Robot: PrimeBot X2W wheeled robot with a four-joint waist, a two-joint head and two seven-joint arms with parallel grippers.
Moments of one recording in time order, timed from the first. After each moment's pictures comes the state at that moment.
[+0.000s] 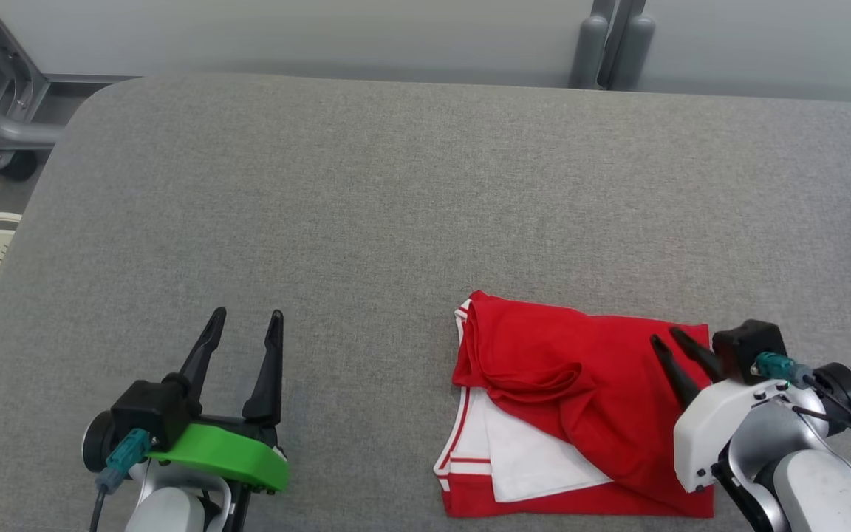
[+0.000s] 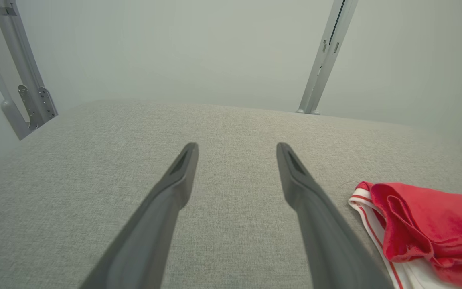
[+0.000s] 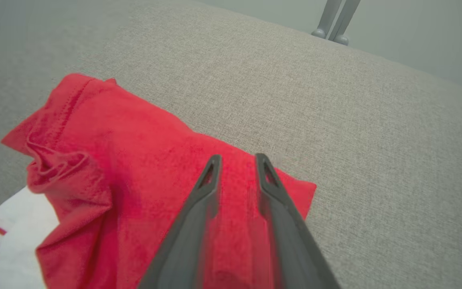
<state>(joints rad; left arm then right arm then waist) -0.14 0.12 -0.20 0.26 -0.32 -0.13 -0.26 -0.10 -0.24 0.14 0.04 0.15 0.13 0.25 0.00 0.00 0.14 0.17</state>
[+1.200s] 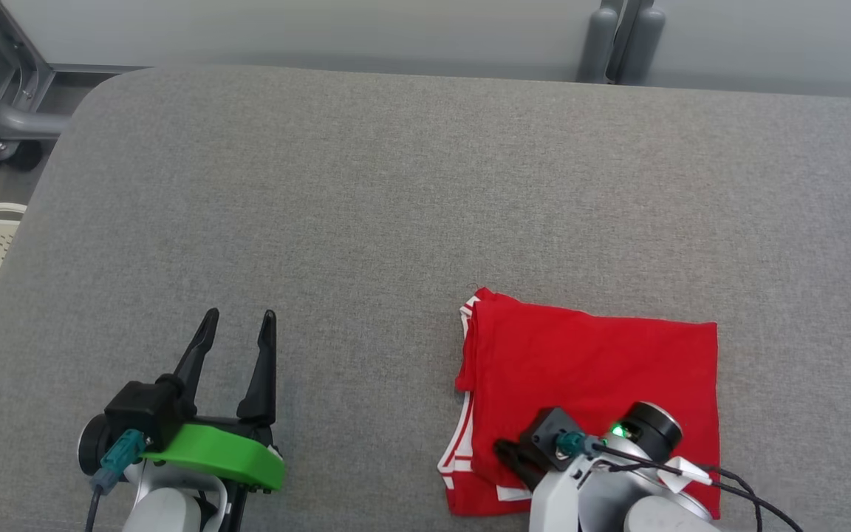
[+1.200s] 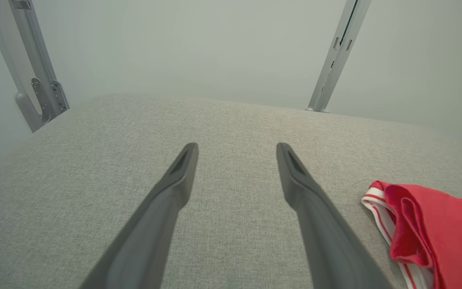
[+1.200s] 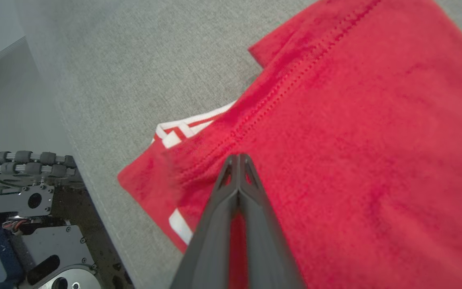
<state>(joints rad) -0.14 0.12 -0.18 0.27 -0.32 -0.13 -0.26 -0.26 -0.27 0.73 0.25 0.23 0.13 0.22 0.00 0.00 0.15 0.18</state>
